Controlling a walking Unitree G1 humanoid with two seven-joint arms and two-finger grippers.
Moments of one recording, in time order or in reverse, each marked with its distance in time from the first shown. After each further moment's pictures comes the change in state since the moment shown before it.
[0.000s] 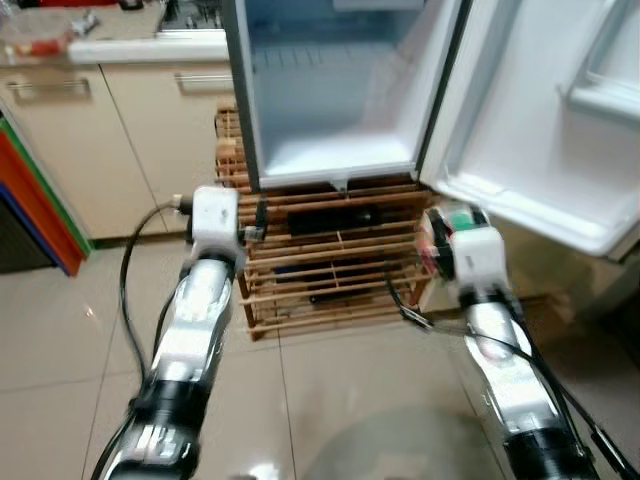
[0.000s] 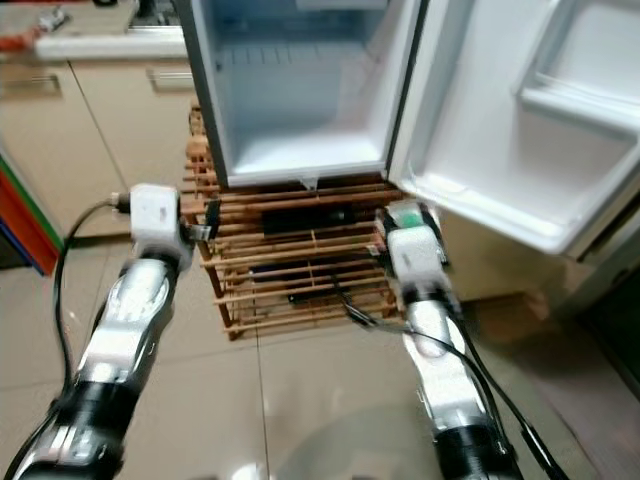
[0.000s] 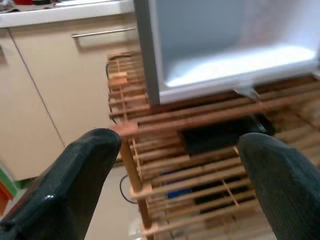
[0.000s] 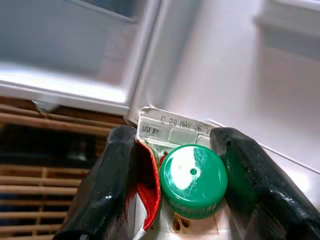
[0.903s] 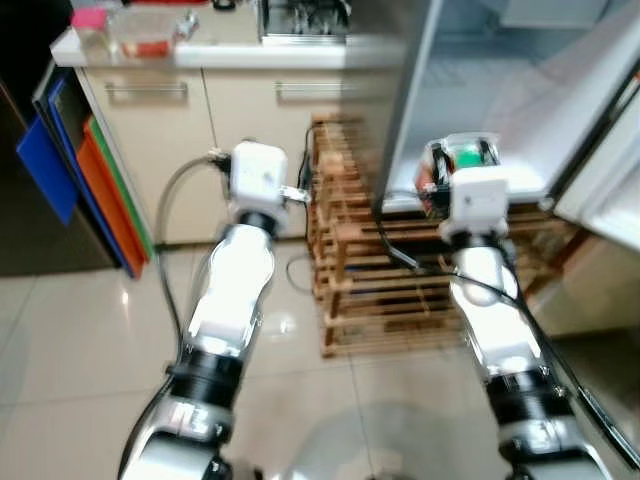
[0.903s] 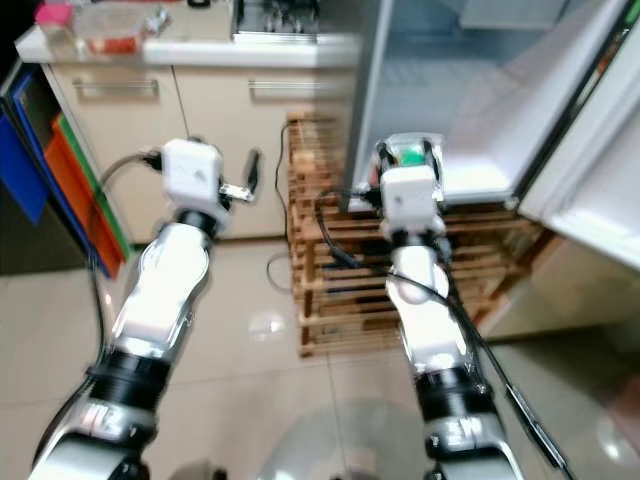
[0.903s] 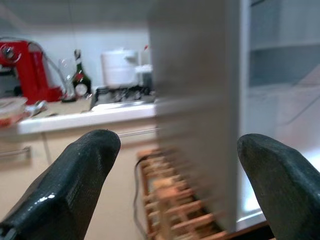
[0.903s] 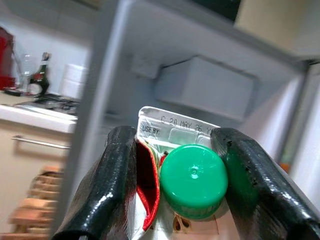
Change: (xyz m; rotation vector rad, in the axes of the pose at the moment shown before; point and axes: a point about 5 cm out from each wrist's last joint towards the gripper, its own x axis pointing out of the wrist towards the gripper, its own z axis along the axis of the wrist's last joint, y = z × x) left arm 0.041 -0.074 0.106 0.020 -0.343 -0.093; right arm 0.068 0.013 0.088 0.064 -0.295 -0.093
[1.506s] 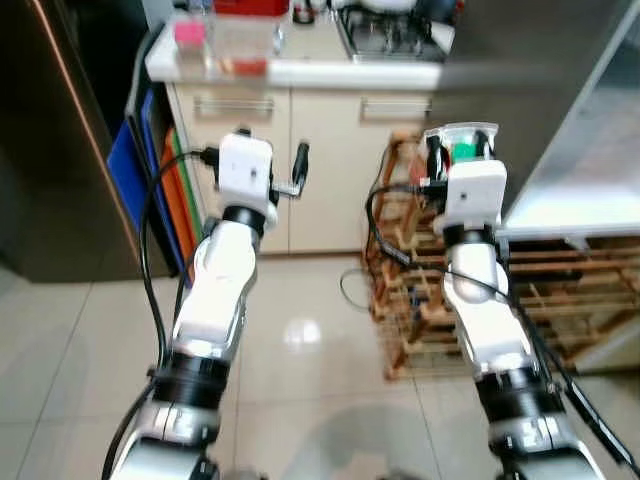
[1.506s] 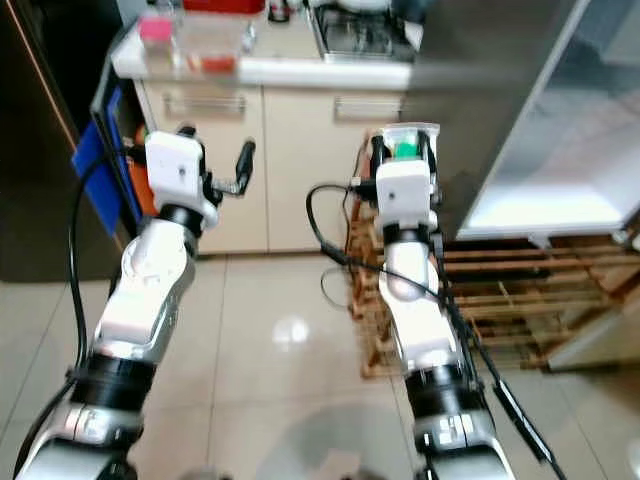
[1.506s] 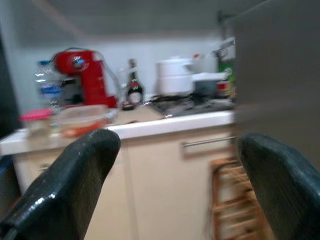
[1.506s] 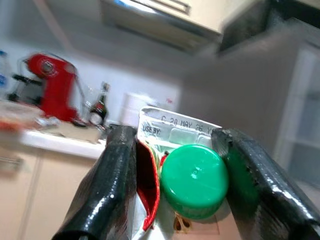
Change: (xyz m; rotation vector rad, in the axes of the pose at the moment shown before) left arm -0.007 0.012 0.007 -0.023 -0.058 -0.009; right arm 0.001 0.007 0.007 0.010 -0.035 -0.002
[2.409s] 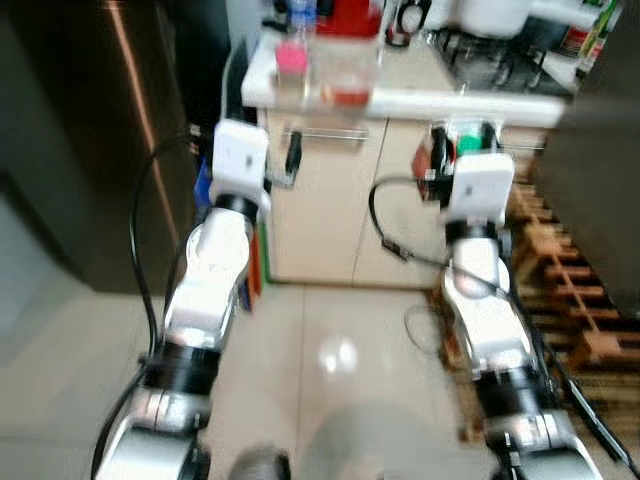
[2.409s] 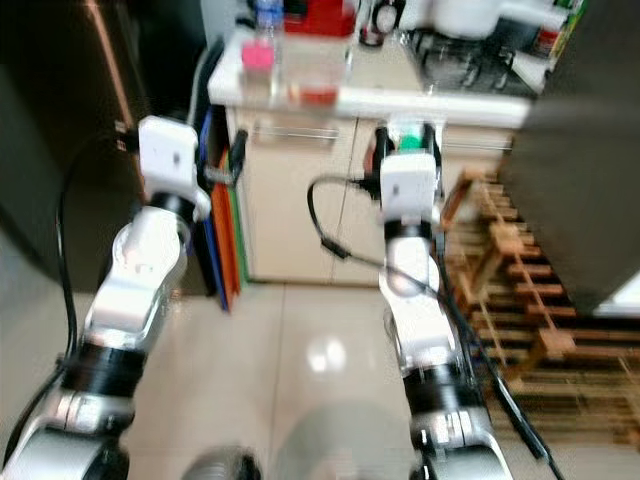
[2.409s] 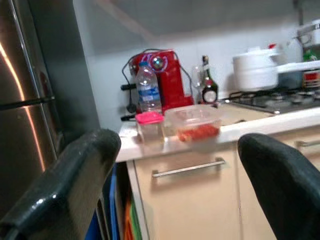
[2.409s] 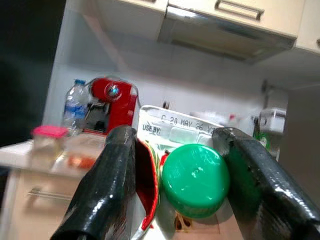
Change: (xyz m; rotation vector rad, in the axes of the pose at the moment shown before) left arm 0.002 0.015 0.001 0.054 -0.002 -0.011; right arm 0.000 0.002 0.005 0.026 -0.014 -0.021
